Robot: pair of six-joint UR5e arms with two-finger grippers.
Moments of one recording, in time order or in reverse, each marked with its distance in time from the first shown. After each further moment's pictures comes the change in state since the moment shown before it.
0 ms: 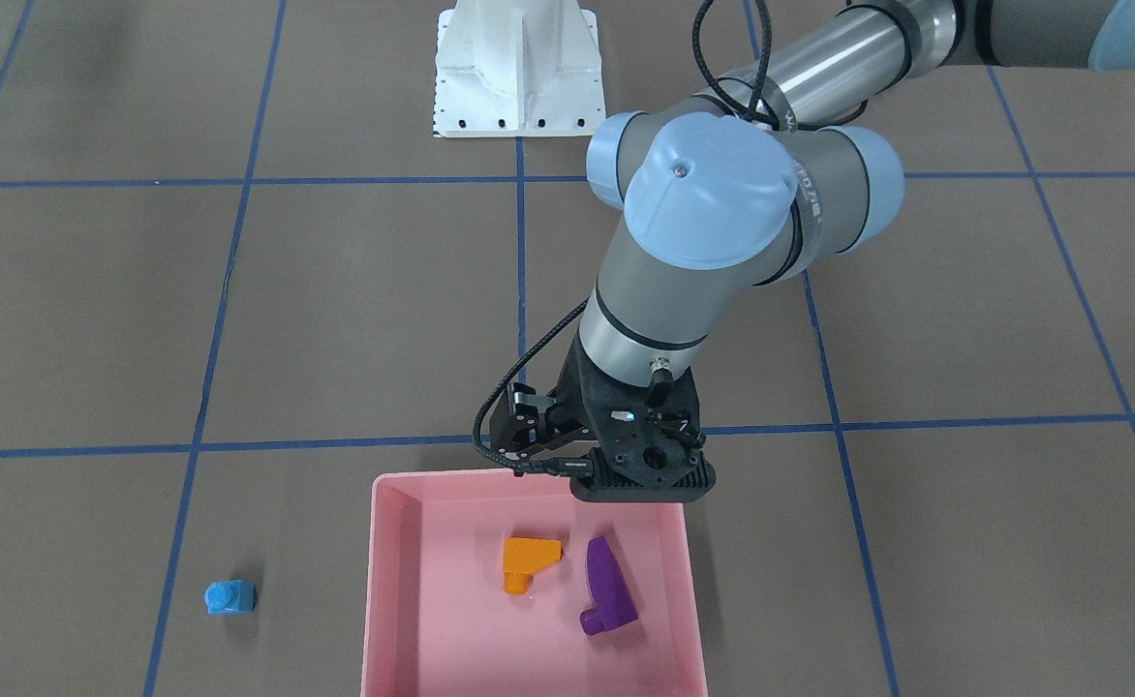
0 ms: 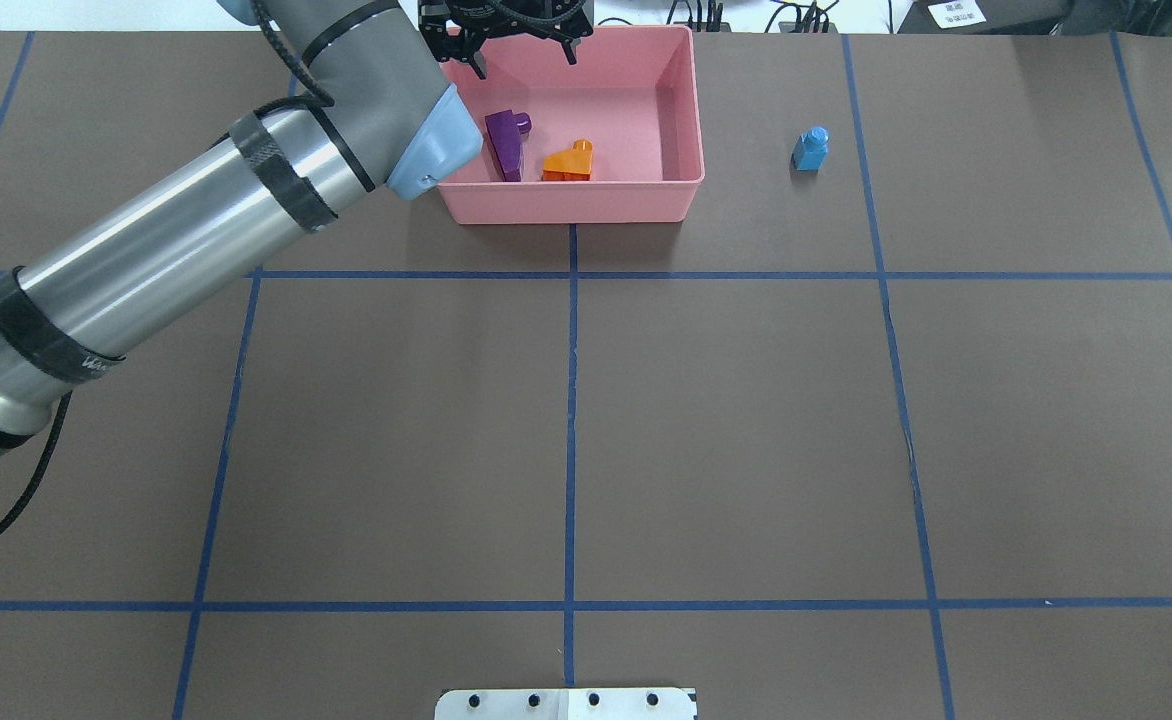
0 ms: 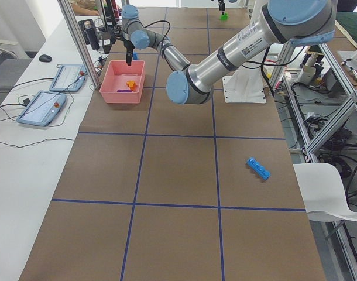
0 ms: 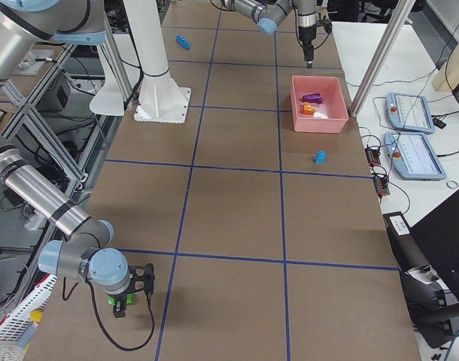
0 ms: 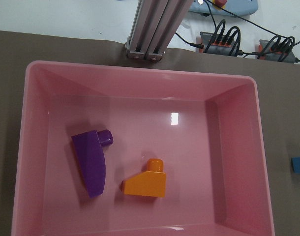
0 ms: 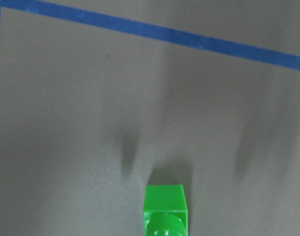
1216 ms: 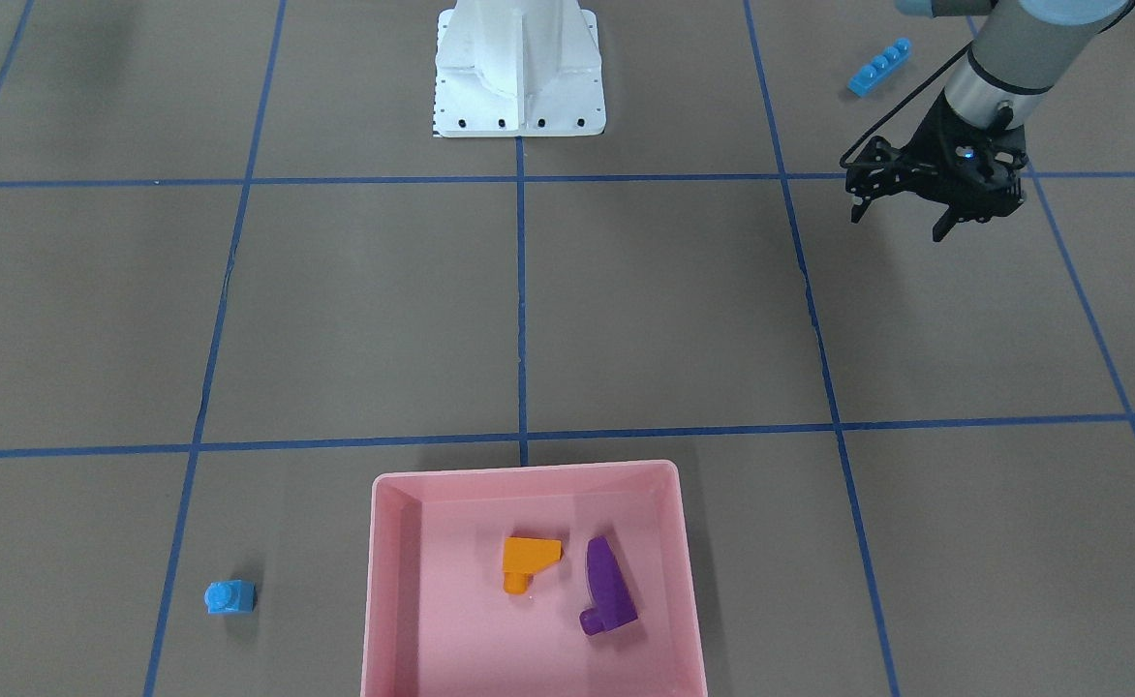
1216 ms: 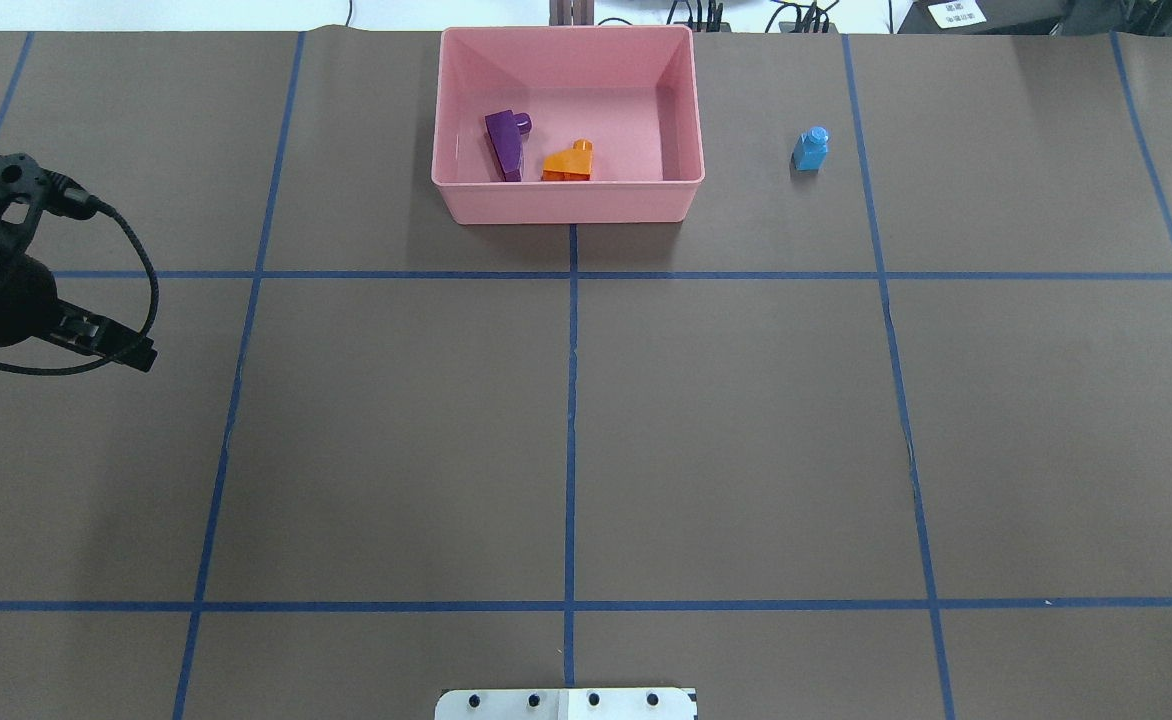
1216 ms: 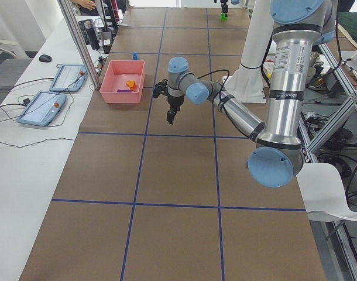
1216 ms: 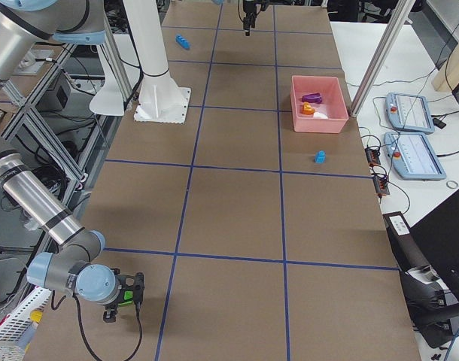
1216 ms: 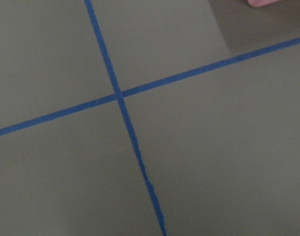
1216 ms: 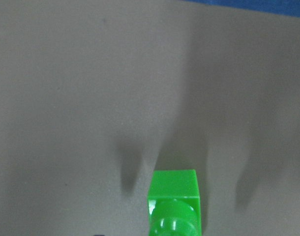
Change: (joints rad) left arm 0.006 1.030 -0.891 0.156 -0.007 0.502; right arm 0.006 0.018 -0.097 0.051 0.092 0.000
